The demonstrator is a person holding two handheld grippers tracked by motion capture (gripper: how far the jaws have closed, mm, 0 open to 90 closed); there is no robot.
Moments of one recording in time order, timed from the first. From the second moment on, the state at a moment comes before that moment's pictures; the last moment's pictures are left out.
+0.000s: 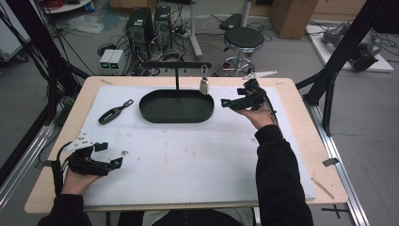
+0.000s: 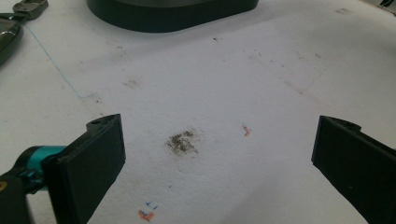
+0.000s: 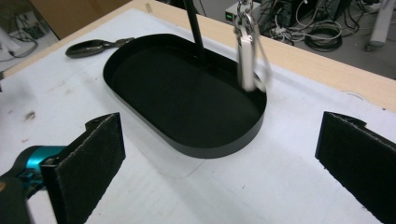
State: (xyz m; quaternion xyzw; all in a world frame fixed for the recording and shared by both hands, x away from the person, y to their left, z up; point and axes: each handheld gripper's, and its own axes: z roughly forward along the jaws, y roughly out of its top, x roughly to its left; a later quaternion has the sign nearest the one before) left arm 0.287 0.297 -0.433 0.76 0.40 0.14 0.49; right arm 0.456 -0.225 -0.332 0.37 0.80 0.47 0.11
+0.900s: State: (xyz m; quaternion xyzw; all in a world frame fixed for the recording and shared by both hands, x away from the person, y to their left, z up) left arm 0.289 0.295 -0.433 0.76 0.40 0.14 0.49; right arm 0.409 -0.248 -0.366 0.35 0.82 0.44 0.10
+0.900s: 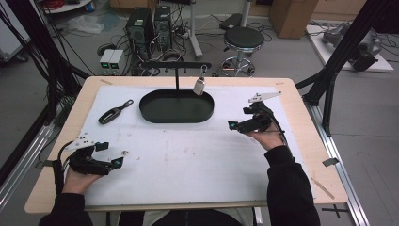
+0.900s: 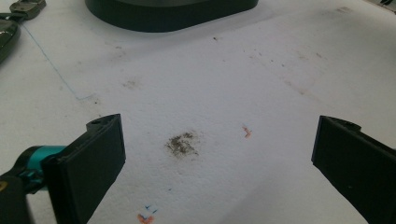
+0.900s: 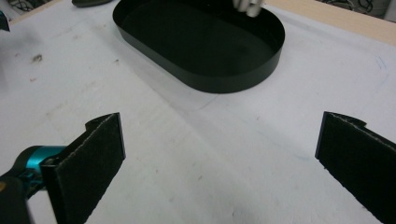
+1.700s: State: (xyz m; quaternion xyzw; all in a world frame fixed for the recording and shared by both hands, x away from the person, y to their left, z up) left arm 0.289 0.295 -0.432 0.76 0.40 0.14 0.49; right arm 0.358 -0.289 -0.398 0.37 0.80 0.45 0.11
